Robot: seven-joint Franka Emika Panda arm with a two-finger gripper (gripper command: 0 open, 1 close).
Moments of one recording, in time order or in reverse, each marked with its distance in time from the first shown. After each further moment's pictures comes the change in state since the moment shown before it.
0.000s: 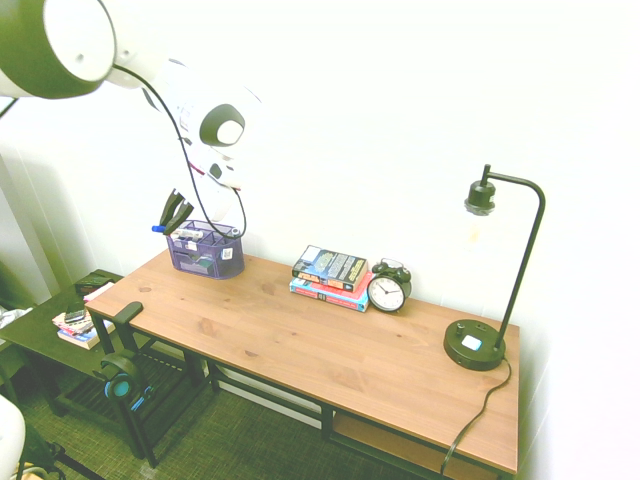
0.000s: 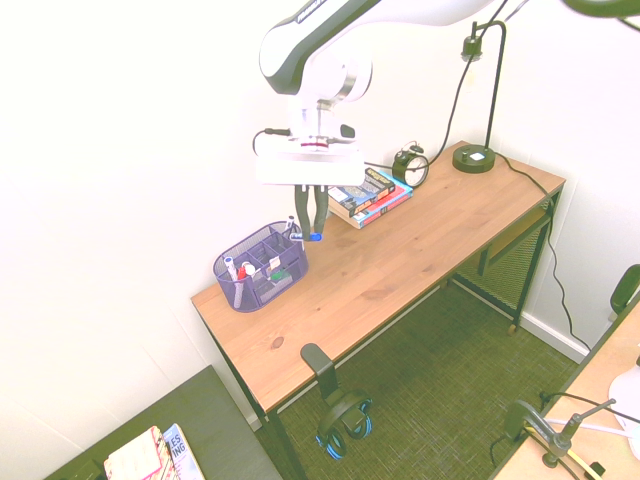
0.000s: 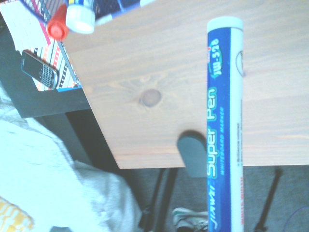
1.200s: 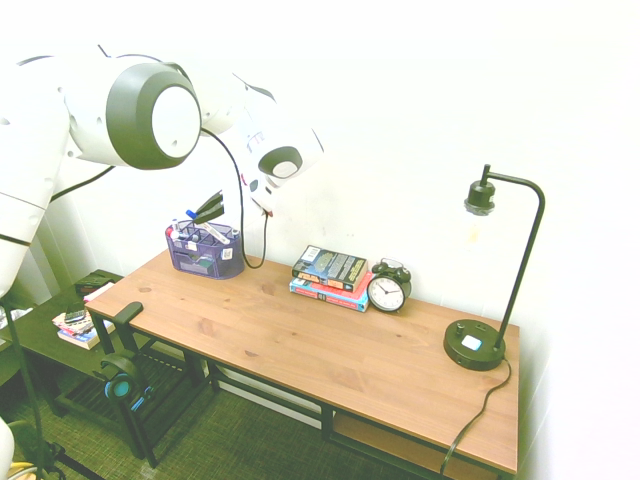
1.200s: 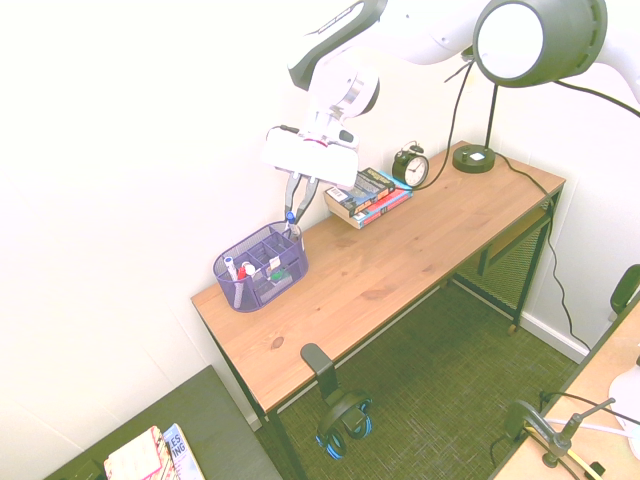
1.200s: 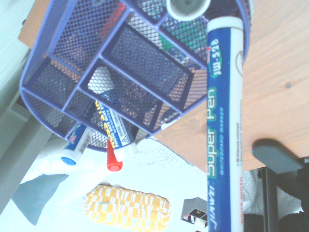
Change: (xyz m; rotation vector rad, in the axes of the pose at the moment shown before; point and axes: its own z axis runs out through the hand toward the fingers) arm 0.101 -0.032 -0.018 0.097 -0.345 0.419
